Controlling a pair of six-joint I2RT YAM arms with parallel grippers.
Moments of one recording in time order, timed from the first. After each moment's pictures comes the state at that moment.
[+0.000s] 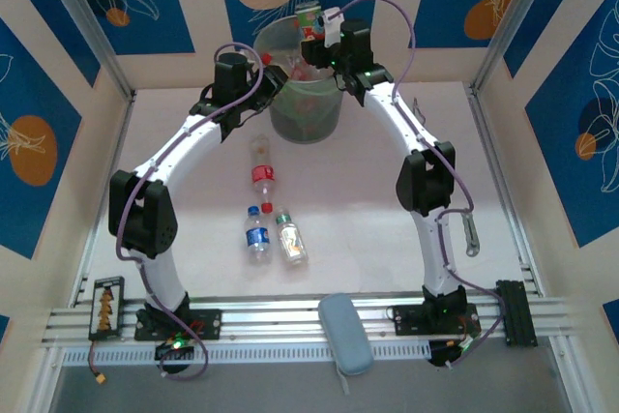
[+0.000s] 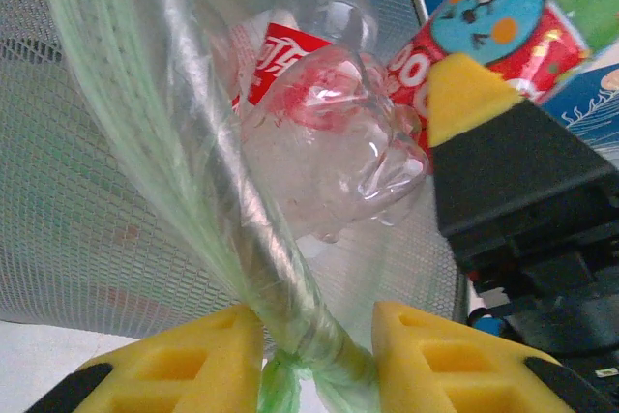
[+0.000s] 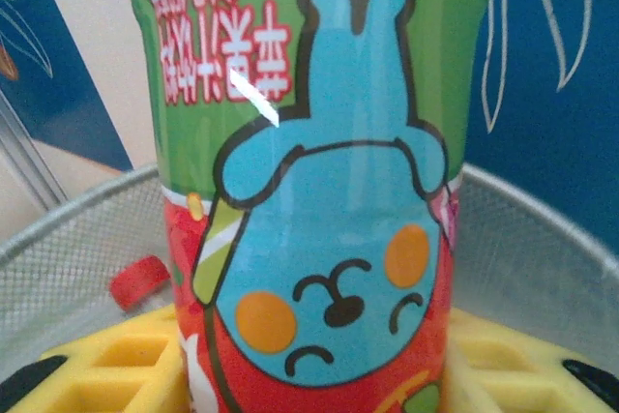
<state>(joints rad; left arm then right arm) -0.38 1.84 1.63 -0.13 0.27 -1.06 0.38 2.31 2.31 -0.24 -0.15 0.04</state>
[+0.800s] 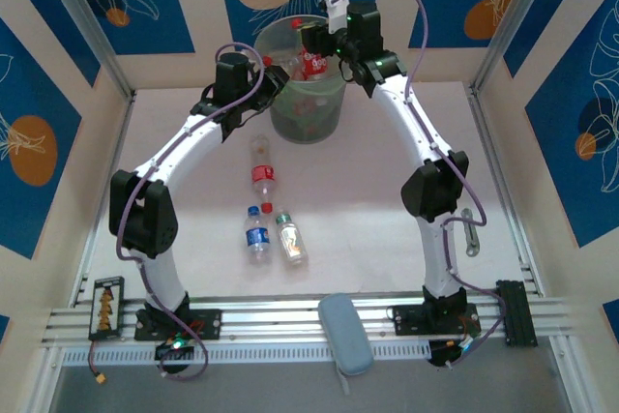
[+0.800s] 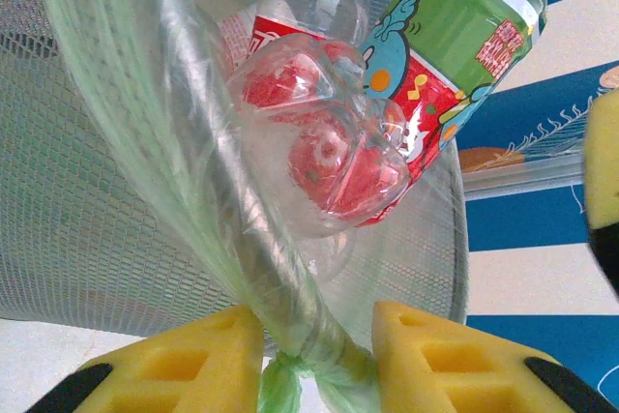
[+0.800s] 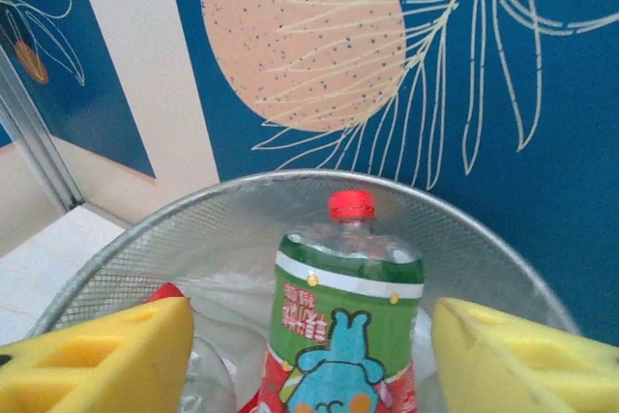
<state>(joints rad) -0.39 1.85 1.64 -0.13 0.27 -1.07 0.39 2.21 2.42 -0.42 -0.13 0.00</state>
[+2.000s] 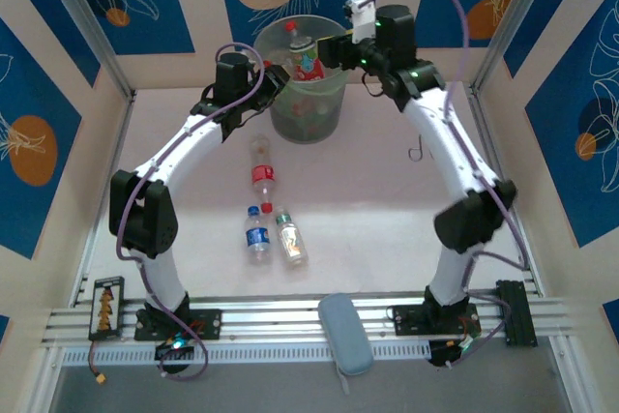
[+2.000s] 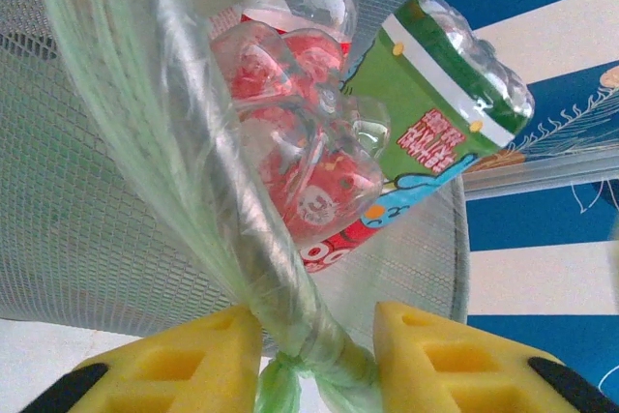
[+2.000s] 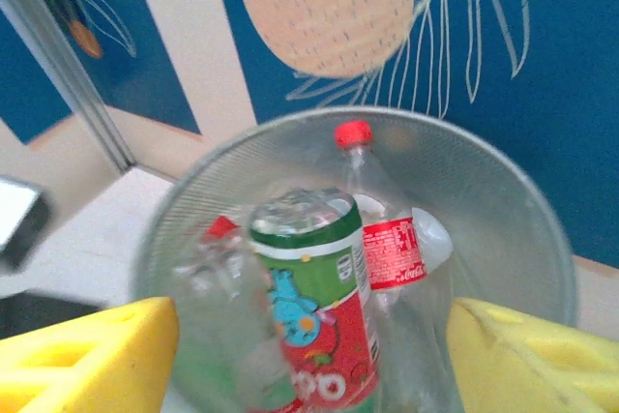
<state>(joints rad) -0.39 1.85 1.63 -0.13 0.27 -1.07 0.39 1.78 2.02 -0.51 -0.19 0.07</state>
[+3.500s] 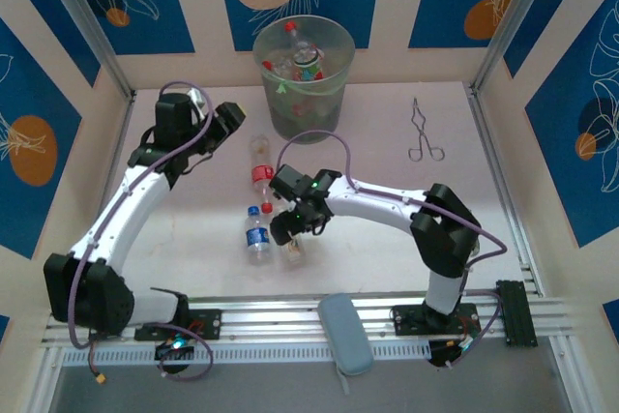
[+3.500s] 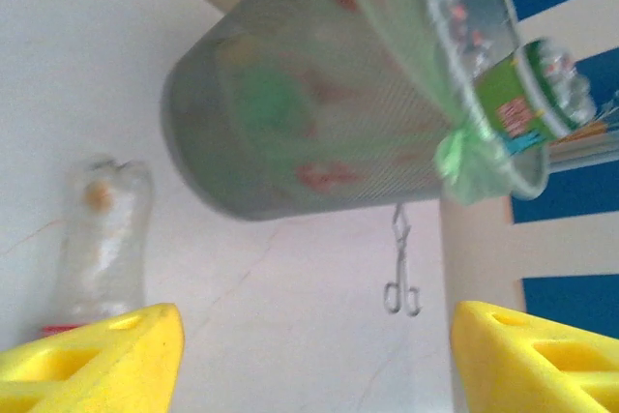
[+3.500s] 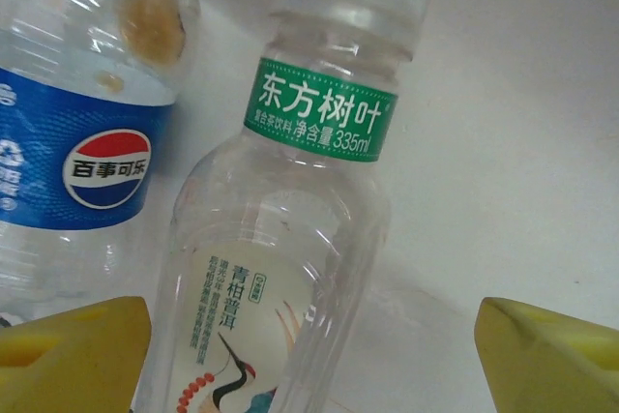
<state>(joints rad) -0.22 1.28 1.14 -0.38 0.29 -0.83 0.97 1.82 1.33 -0.81 -0.07 0.41</state>
